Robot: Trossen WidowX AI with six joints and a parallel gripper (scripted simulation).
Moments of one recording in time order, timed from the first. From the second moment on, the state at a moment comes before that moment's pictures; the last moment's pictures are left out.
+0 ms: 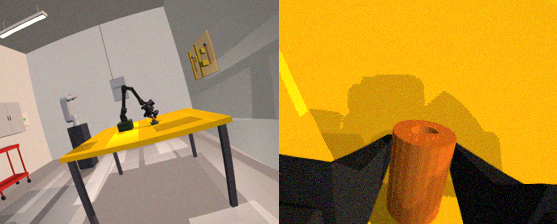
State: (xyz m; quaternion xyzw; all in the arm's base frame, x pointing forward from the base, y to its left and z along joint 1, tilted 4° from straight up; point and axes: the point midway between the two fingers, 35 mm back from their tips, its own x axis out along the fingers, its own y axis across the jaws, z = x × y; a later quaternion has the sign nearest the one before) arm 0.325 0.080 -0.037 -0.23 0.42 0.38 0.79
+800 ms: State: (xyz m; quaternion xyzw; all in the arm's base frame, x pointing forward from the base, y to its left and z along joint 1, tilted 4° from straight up) arm 0.312 0.062 -0.036 -0.16 0.28 0.41 0.85
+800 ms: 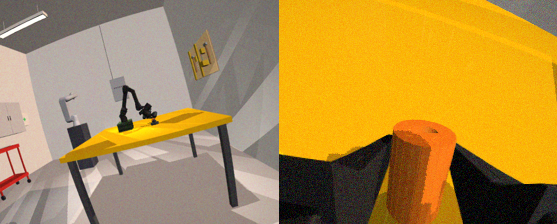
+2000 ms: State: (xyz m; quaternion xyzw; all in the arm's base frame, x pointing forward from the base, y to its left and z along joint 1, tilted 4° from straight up) arm 0.303 0.052 -0.039 -0.12 0.20 0.43 0.87
